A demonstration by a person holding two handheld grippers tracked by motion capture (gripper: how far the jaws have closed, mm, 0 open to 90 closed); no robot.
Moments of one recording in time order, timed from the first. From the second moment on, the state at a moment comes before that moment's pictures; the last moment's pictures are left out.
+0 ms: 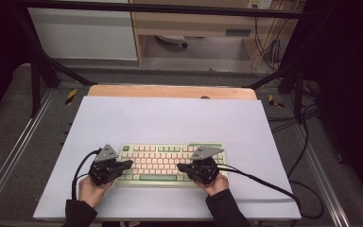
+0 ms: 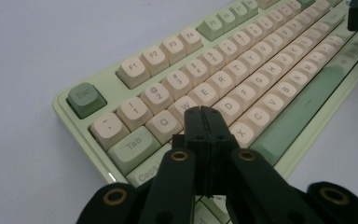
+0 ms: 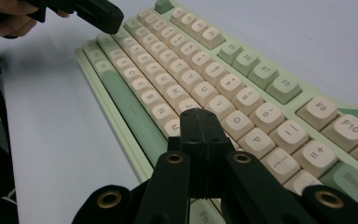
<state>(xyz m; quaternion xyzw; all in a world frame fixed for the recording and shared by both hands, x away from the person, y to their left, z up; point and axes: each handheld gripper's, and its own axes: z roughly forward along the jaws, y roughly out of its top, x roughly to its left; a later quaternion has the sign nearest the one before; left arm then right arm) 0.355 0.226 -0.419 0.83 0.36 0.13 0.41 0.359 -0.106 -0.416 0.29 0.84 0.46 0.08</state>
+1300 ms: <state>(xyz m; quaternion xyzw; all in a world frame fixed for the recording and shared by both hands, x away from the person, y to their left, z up) 0.355 0.227 -0.422 0.83 0.36 0.13 0.41 0.366 -0.065 -0.431 0.28 0.85 0.45 0.06</state>
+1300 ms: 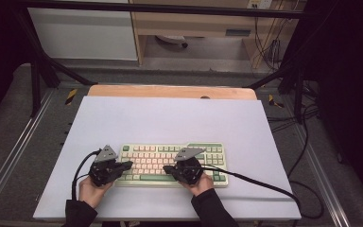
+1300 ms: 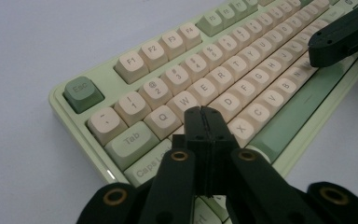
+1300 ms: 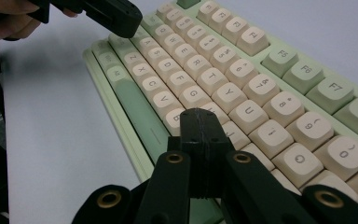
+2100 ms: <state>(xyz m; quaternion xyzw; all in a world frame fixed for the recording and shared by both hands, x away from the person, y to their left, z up) 0.355 0.227 -0.422 0.83 0.36 0.13 0.41 0.365 -0.059 -0.438 0.27 0.86 0.44 0.06</state>
